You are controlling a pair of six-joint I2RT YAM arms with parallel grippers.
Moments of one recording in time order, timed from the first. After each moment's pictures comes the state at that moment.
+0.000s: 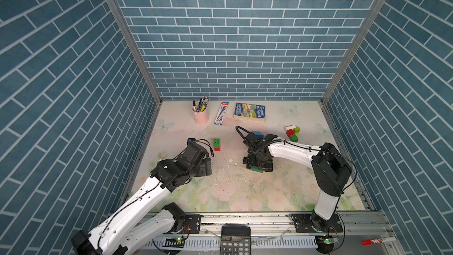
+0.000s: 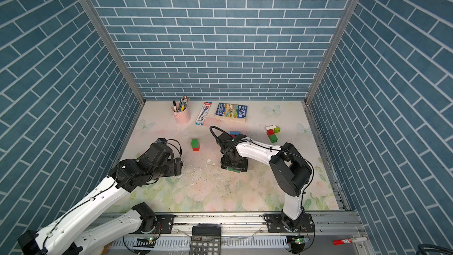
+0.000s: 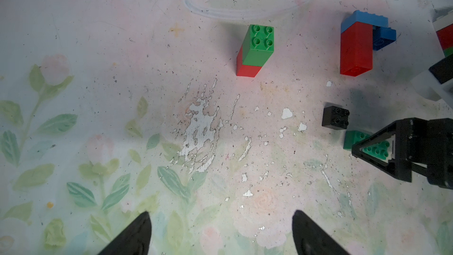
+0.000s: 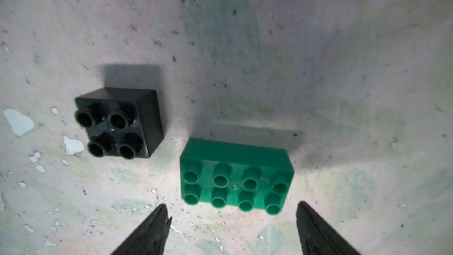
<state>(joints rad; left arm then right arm) -0.66 0.88 0.89 -1.05 -0.24 -0.66 0.87 1.83 1.25 -0.91 -0.03 0.93</state>
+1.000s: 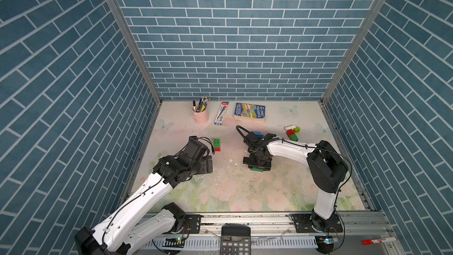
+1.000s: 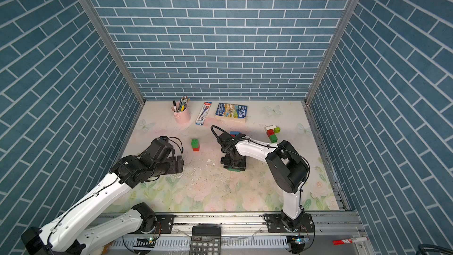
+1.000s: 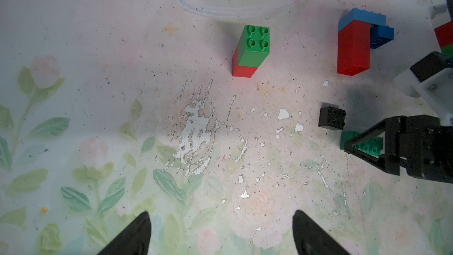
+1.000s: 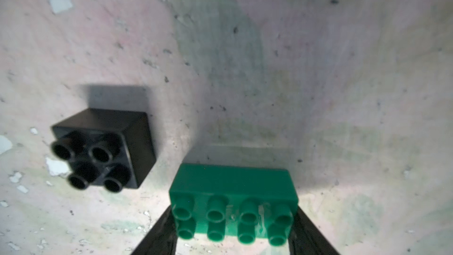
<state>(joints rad) -0.62 0.92 0.91 -1.03 -0.20 -0.63 0.84 1.87 1.26 -0.89 -0.05 0.90</state>
